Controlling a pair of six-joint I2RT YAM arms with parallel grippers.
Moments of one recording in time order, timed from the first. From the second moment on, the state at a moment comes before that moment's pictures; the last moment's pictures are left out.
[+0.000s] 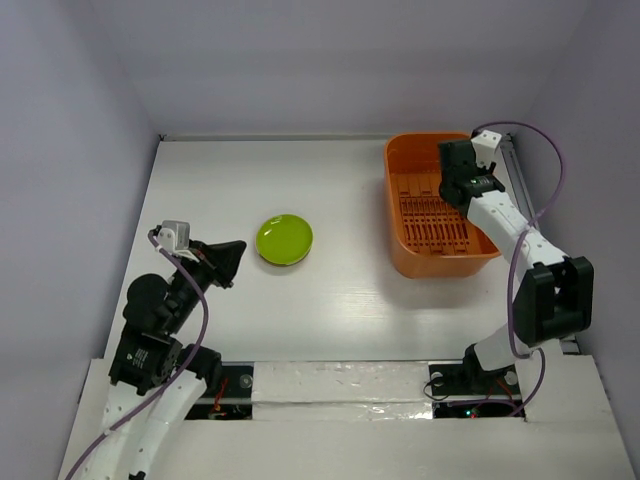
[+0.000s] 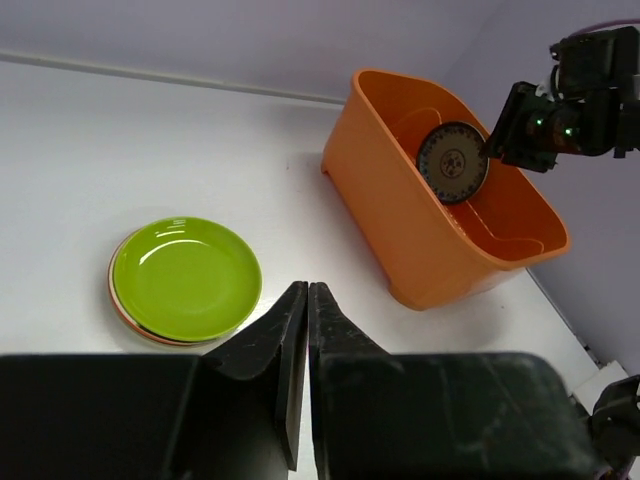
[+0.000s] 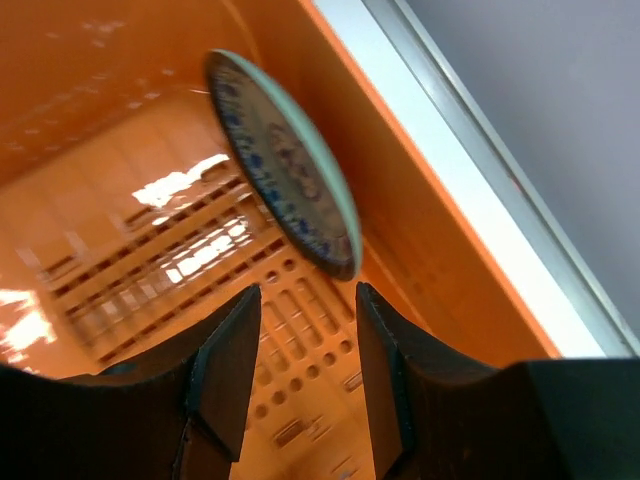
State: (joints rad) left arm -0.33 0.32 0.68 -0.36 0.14 -0.46; right arm 0.23 1.54 1.29 -0.49 0.78 0.41
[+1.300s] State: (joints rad) left arm -0.40 0.30 0.68 -0.36 0.12 -0.46; right arm 0.24 1.64 1.51 -0.59 0.89 0.17
